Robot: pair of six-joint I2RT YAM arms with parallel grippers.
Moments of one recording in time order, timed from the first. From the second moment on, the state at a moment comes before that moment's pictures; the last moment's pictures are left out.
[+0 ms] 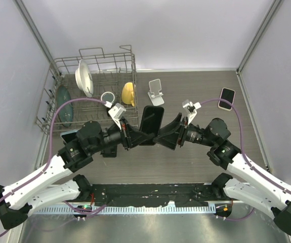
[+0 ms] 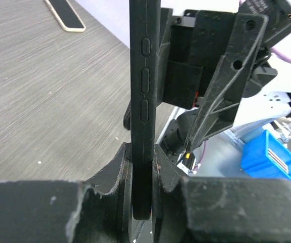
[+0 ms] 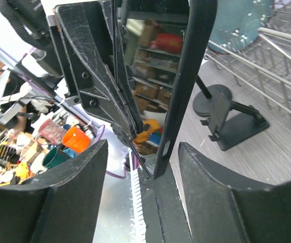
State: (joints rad) left arm -0.91 0.81 0.82 -0.08 0.21 -0.53; right arm 0.70 0.80 0.61 0.34 -0.61 0.68
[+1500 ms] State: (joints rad) left arm -0.93 1.11 1.41 -0.71 -0.23 -0.60; right arm 0.99 0.97 0.76 0.08 -0.02 0.48
